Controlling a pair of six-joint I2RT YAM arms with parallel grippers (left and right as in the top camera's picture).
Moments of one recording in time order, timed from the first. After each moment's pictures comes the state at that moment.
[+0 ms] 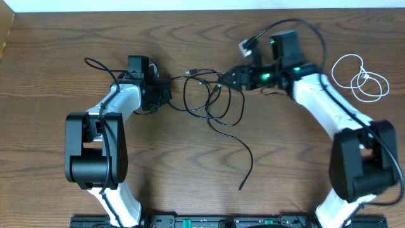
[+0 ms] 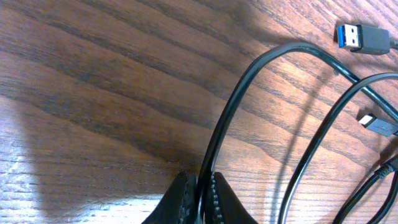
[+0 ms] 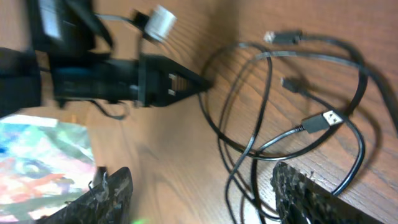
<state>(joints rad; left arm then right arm) -0.03 1.94 1.13 -0.40 0.31 -0.41 0.30 1.88 1.31 -0.32 -0.87 0.25</state>
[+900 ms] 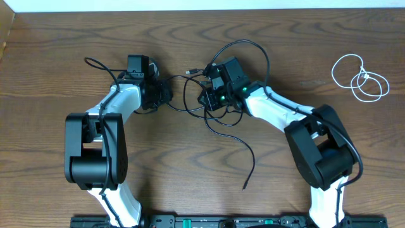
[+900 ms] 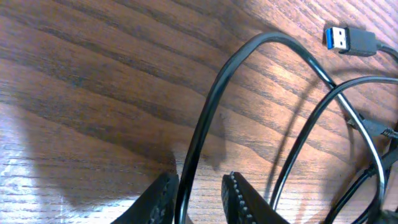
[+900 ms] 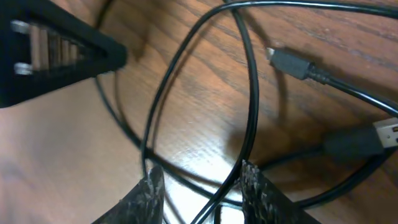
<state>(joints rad) -0.03 1.93 1.13 -0.39 0.31 -0.41 0.56 2.07 1.31 -0.18 -0.38 0.24</state>
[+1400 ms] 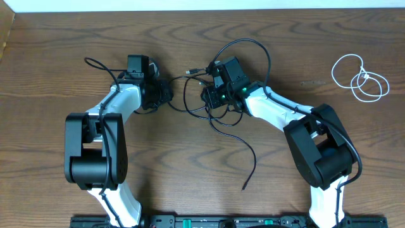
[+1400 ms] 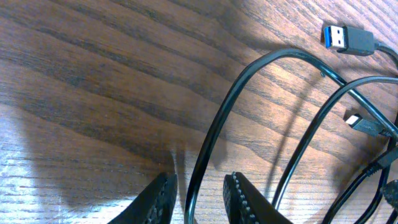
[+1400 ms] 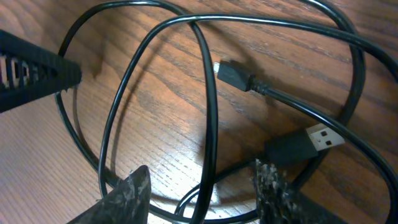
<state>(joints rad) -0.03 1.93 1.13 -0.39 0.32 -0.41 0.56 2.07 1.31 -0.17 -0.26 0.26</state>
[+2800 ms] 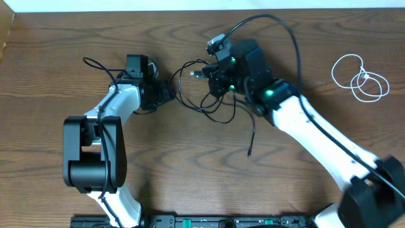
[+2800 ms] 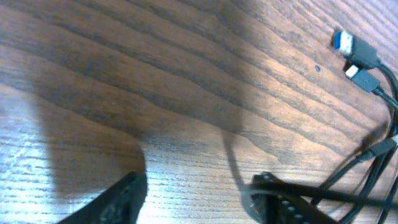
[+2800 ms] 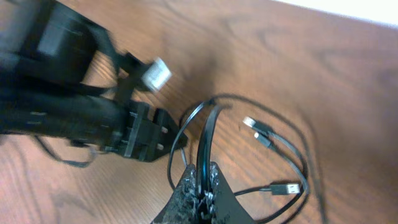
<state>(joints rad) -0.03 1.90 1.13 -0.42 0.31 -0.42 0.58 1.66 1.31 -0.22 -0.25 0.15</state>
